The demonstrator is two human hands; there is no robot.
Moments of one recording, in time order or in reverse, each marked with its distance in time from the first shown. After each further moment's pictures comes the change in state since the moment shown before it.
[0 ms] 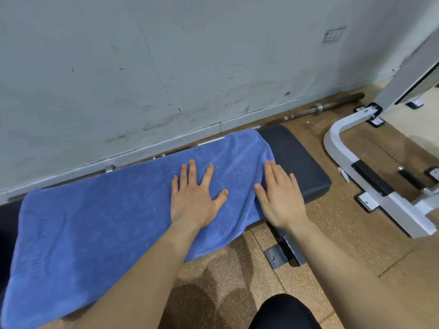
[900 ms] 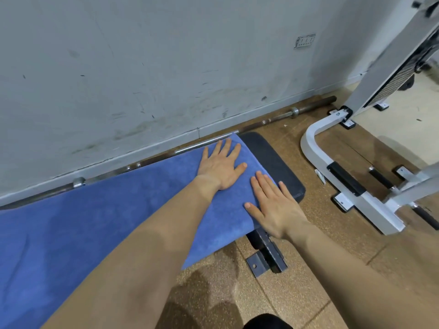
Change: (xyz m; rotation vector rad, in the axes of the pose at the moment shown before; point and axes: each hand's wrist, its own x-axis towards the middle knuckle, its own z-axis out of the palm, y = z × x) left_hand 0.125 0.113 -0.012 -0.015 -0.138 0.352; right_hand 0.006 0.056 -0.020 -0.161 -0.273 -0.055
